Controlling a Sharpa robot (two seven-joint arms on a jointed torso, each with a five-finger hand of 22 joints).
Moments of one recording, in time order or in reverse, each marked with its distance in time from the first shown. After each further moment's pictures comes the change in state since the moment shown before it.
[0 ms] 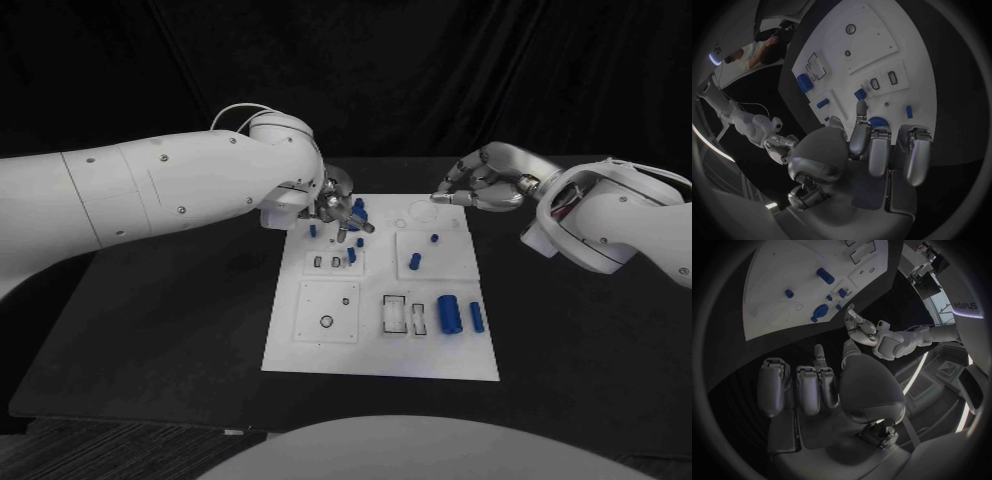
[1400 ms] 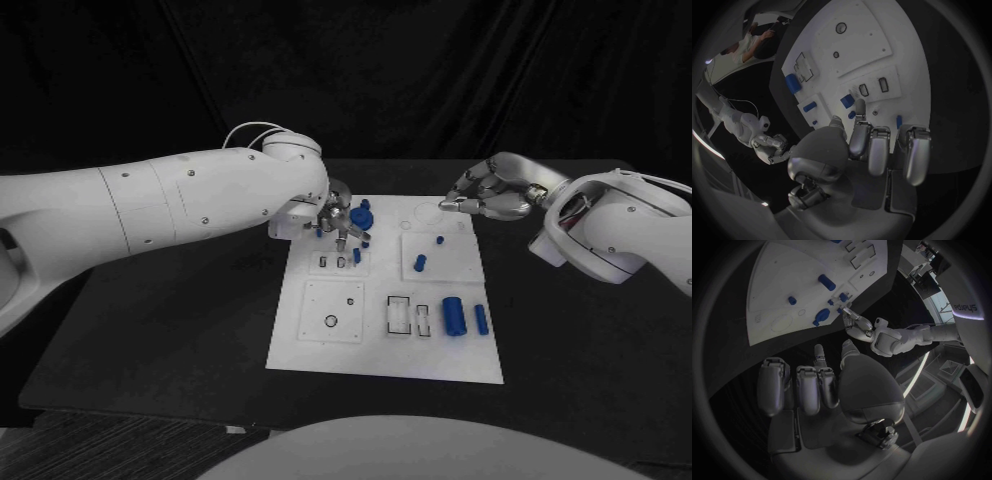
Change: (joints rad) left arm -0.061 0.020 0.000 -0.061 -0.004 -0.025 -0.050; left_hand 0.007 -0.007 0.039 -0.038 0.073 0.064 -0.013 -0.107 0.046 0.000 -0.007 0.000 0.000 -0.012 -0.013 0.000 0.000 0.000 0.001 -0.023 -0.023 0.000; right arm -0.020 0.004 0.000 -0.013 0.001 0.015 0.001; right_hand 0.014 0.014 0.000 0.000 0.016 0.000 0.000 0.010 0.000 0.000 0.000 0.000 0.000 0.000 0.000 0.000 0.000 0.000 0.000 0.000 -0.005 0.000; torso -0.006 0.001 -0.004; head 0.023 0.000
